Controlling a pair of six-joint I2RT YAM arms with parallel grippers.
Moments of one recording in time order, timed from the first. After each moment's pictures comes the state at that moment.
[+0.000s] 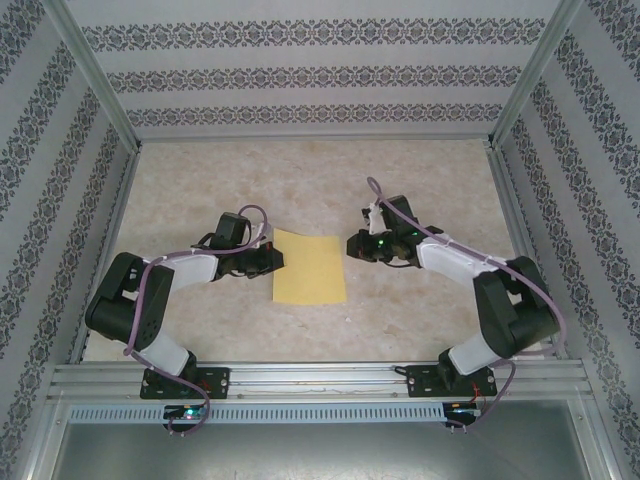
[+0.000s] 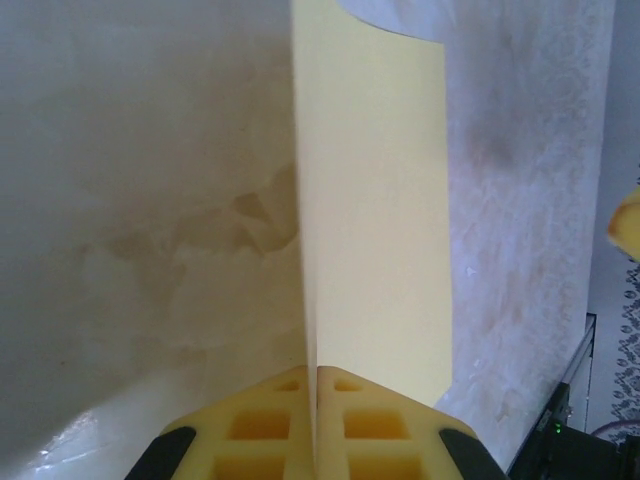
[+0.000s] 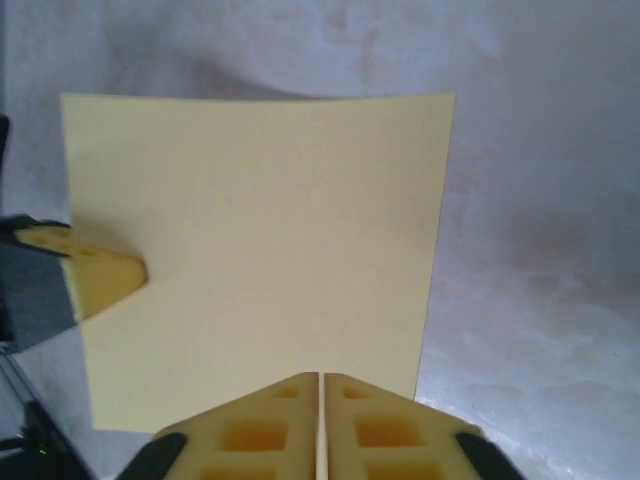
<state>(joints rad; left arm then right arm) -0.30 1.59 0.68 0.00 0.63 -0.61 0.41 1.55 0.83 -0.21 -0.52 0.56</state>
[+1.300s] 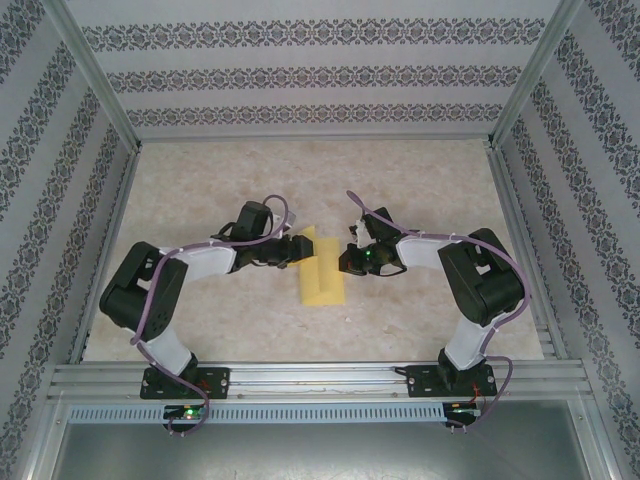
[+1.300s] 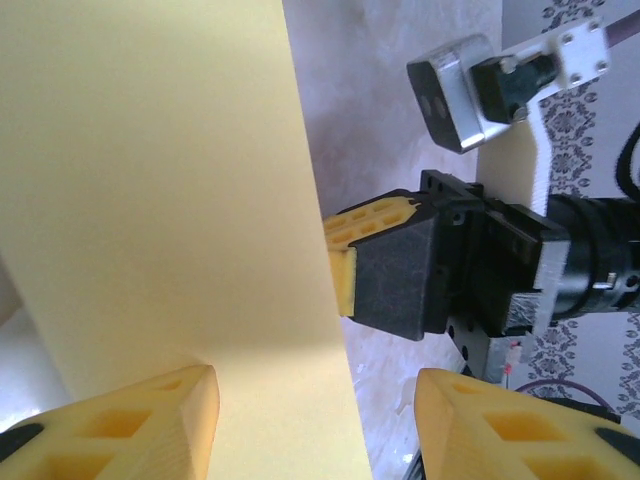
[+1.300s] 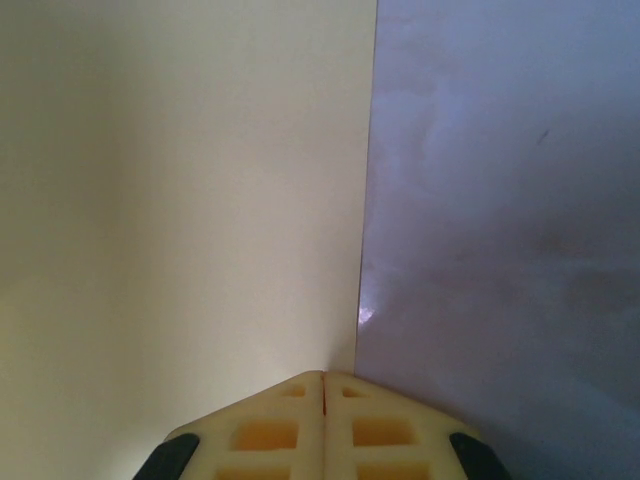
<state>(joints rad) -0.43 1.69 0.82 0.09 0.72 -0.74 0.45 1.77 0.84 -0.15 -0.54 0.57</state>
